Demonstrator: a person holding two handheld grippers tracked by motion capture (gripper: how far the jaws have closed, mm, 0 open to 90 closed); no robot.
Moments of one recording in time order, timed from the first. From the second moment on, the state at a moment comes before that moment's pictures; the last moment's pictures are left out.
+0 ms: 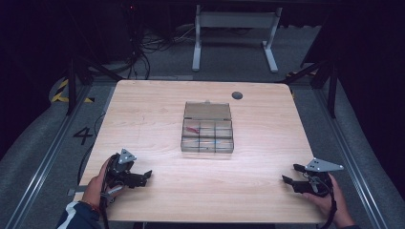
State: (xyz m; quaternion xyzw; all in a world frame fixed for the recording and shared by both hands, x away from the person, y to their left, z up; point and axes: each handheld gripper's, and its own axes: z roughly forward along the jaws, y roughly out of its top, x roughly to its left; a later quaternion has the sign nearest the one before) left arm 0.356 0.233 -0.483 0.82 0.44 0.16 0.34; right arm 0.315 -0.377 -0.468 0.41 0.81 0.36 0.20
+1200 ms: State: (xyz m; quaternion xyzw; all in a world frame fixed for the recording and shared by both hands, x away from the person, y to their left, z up) left arm 0.357 0.235 -0.483 0.82 0.44 0.16 0.33; right arm 0.313 -0.378 -0.469 0.43 0.80 0.35 0.21
